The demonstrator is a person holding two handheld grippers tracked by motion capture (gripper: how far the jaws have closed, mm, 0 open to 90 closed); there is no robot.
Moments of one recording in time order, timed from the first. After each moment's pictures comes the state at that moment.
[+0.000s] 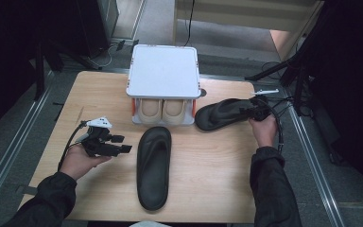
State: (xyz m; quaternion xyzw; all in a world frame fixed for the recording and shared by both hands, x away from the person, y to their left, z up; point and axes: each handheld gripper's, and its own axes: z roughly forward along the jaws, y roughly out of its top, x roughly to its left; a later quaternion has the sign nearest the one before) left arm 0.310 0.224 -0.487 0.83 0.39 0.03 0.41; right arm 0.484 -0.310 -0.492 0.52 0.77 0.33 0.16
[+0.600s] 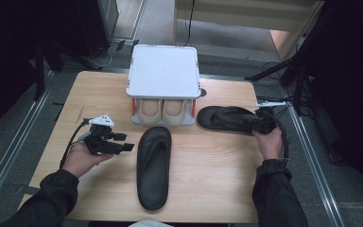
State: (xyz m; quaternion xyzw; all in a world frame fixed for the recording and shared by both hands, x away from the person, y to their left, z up) left arm 0.315 0.218 -0.484 0.83 0.38 0.03 0.41; right arm 0.432 -0.319 -0.492 0.51 0.78 0.33 0.15
